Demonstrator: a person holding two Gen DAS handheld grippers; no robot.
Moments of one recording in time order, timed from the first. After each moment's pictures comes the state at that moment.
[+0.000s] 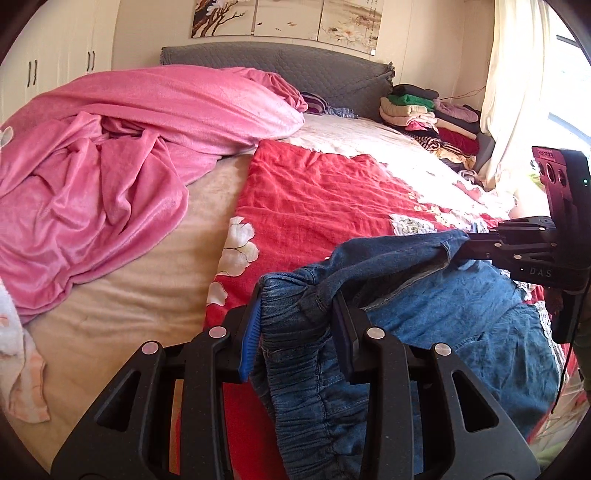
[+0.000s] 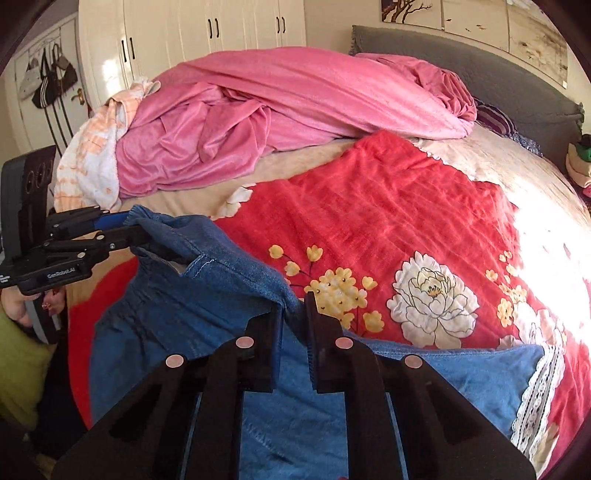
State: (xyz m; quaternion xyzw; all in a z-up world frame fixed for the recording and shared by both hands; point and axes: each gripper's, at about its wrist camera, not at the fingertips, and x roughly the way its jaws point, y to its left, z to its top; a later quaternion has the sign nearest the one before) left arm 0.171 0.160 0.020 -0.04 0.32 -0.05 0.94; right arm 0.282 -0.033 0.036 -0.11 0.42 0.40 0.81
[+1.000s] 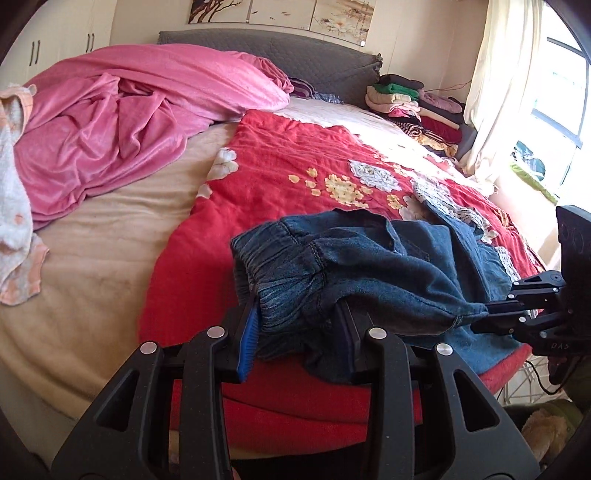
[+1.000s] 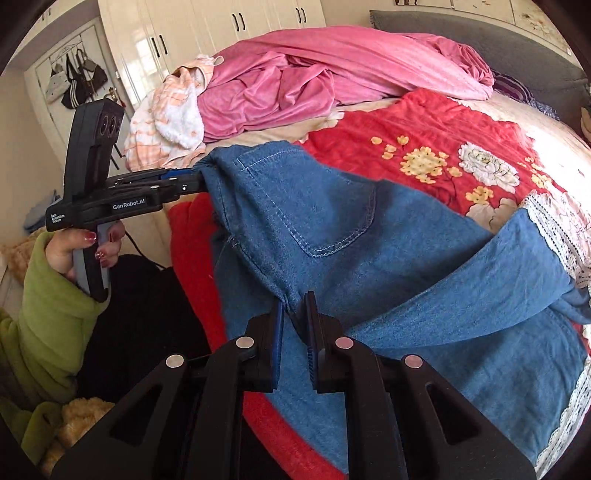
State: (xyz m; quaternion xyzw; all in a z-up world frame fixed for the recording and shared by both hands) left arm 0.052 0.145 -0.016 -0.07 0.35 -0.08 0.93; right arm 0.093 -0.075 0.011 -0.07 0.46 0.45 0.76
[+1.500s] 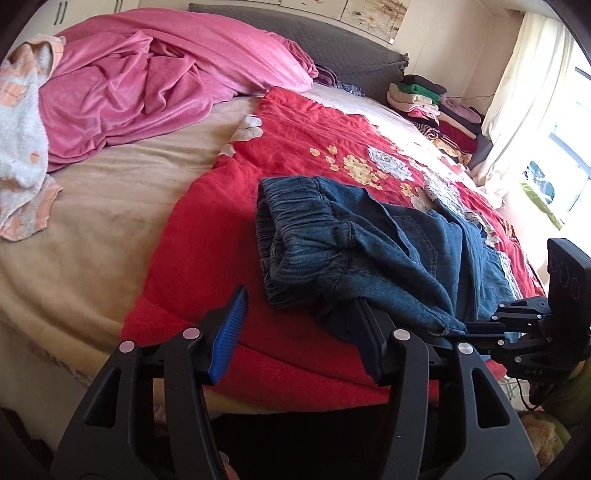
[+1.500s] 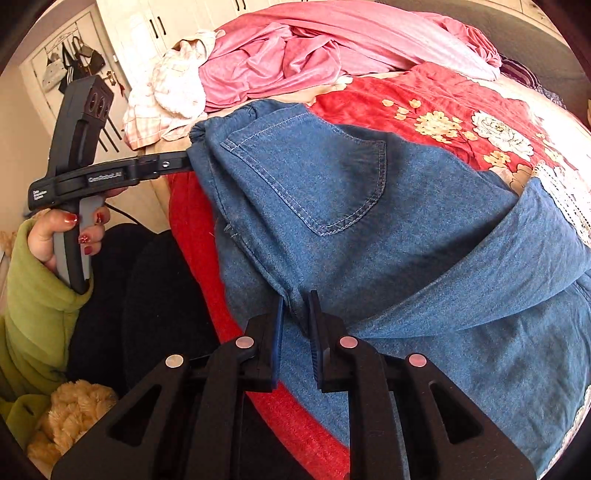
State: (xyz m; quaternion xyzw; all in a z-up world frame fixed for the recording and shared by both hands) left arm 0.029 0.158 -0.027 -0.13 0.38 -0.05 0.91; right arm 0.077 -0.068 -0.014 -0.08 0.49 0.45 0.74
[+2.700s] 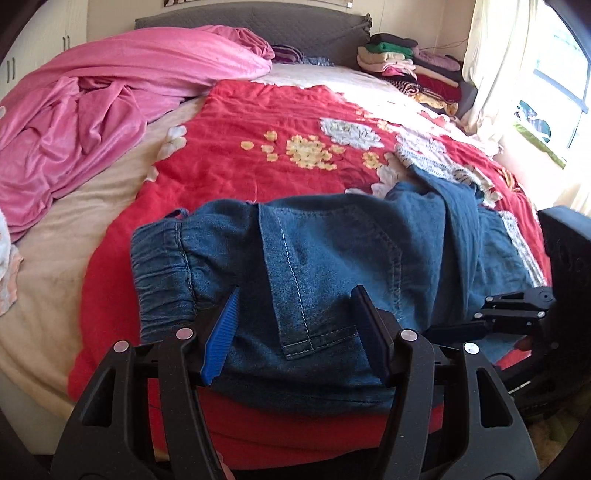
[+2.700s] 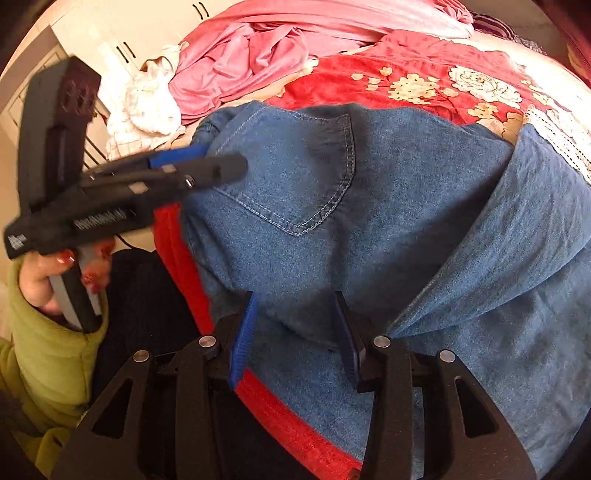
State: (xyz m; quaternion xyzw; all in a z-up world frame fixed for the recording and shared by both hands) left arm 0.080 0.072 -0.032 -0.02 0.42 -0.08 0.91; right arm 0.101 -0.078 -0.029 -0.01 0.54 0.42 0.73
